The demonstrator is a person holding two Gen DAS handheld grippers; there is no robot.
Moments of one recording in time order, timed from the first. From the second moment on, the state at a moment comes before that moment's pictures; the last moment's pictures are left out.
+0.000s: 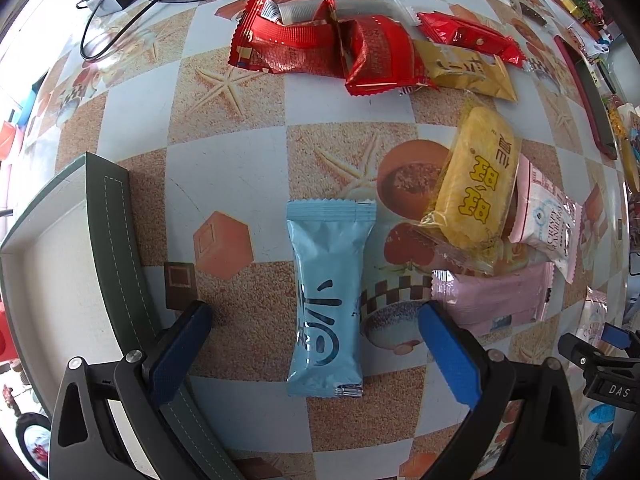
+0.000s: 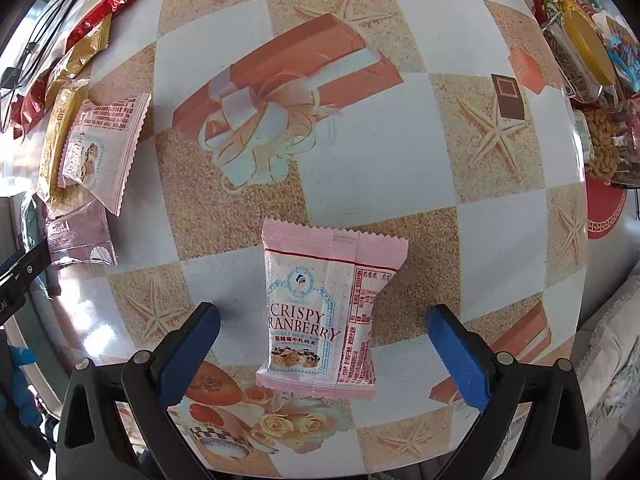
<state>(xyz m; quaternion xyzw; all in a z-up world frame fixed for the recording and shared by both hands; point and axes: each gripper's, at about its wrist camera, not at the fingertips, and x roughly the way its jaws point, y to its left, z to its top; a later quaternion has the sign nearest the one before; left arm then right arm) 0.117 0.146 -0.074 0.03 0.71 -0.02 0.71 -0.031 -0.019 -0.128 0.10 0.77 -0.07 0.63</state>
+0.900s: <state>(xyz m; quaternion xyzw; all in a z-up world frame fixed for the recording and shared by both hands) 0.104 0.140 0.002 -0.01 0.67 -0.09 0.74 -0.032 0.026 -0.063 0.11 0.73 0.02 0.67</state>
